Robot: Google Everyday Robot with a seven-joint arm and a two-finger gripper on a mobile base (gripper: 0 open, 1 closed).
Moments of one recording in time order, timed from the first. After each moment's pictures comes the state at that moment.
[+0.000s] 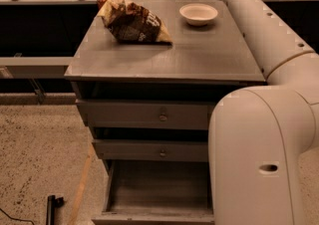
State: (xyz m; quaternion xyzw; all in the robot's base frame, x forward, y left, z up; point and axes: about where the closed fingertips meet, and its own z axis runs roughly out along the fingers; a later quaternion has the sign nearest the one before) arm 0.898 -0.015 1.004 -0.31 0.72 0.16 0.61
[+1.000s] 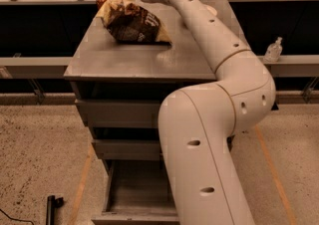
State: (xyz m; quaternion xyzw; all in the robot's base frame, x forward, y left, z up) arm 0.955 0.081 0.964 -0.26 0.73 0.19 0.60
